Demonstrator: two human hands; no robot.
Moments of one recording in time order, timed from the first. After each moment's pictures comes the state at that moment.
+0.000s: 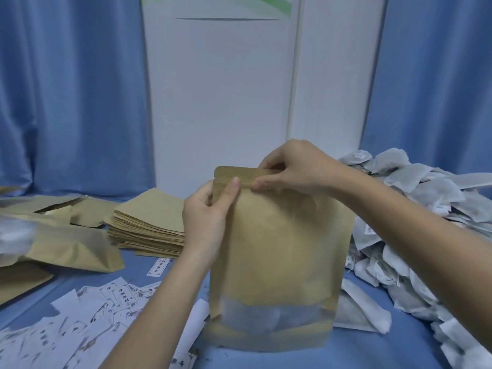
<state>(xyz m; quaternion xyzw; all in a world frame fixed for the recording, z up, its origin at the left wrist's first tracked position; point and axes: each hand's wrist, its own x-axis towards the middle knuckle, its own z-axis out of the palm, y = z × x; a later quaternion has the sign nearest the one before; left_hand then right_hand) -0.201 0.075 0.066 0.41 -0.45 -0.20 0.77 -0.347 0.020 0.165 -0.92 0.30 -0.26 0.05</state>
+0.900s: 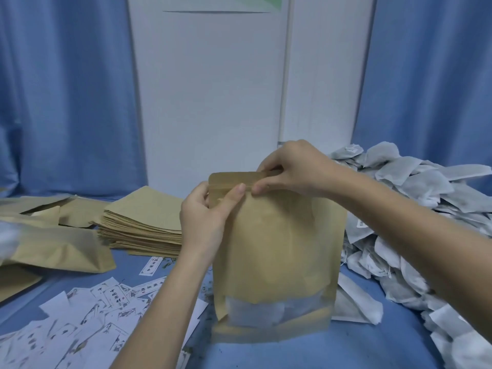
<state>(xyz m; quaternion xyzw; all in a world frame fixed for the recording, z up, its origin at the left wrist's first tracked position) -0.207 0.066 0.055 0.40 -0.46 -0.17 0.77 -0.354 0.017 0.157 -0.92 0.29 -0.25 -0.02</state>
